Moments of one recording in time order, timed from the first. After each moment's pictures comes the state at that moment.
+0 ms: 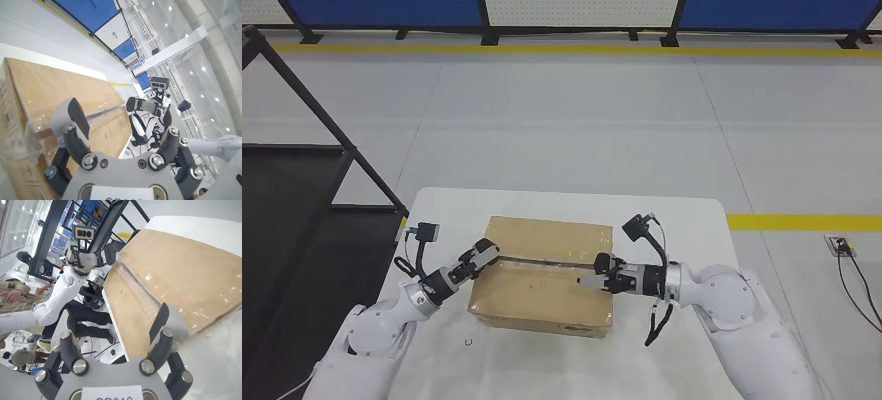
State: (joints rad) left arm 1.02 -1.06 -1.37 -1.40 -0.14 -0.58 -0.67; right arm -0.84 -1.25 1.23 -1.46 -0.17 -0.38 1.02
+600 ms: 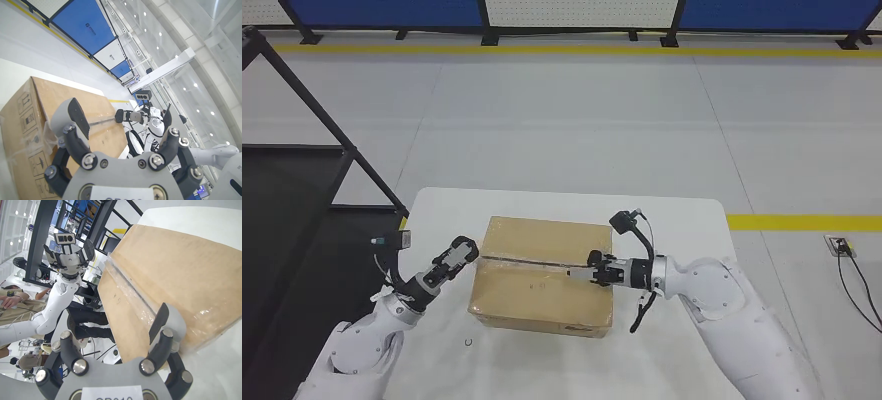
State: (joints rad) left arm 1.14 -1.06 -1.47 -1.46 -0.19 -0.64 -0.56; right arm -0.74 -1.27 1.13 -1.35 -0.16 -0.33 0.98
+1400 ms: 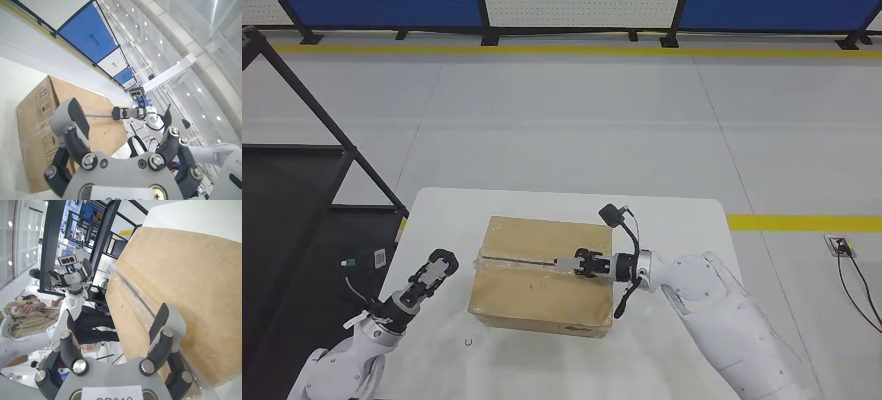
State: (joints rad) left arm 1.29 -1.04 -1.59 -1.56 -0.18 -0.66 -0.52; right arm -0.66 -1.30 1.03 -1.23 0.00 -0.23 0.93
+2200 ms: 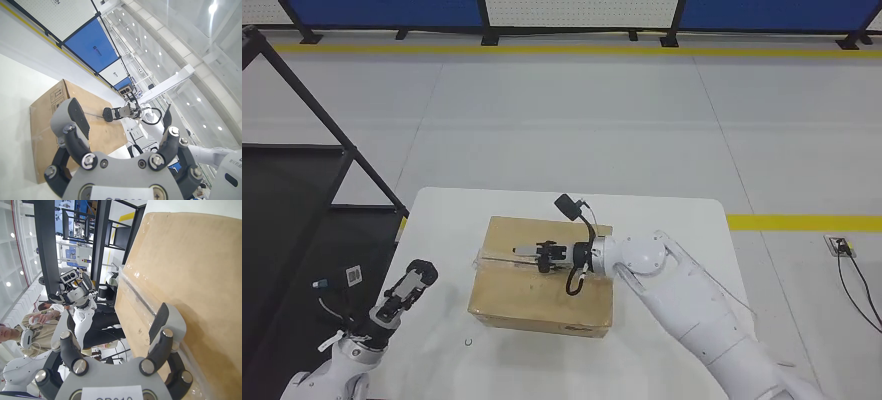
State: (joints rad) left arm 1.40 -1.04 -1.67 -1.58 -0.23 -0.72 -0.49; right arm -0.41 -1.45 0.76 -0.95 0.16 -0.15 0.88
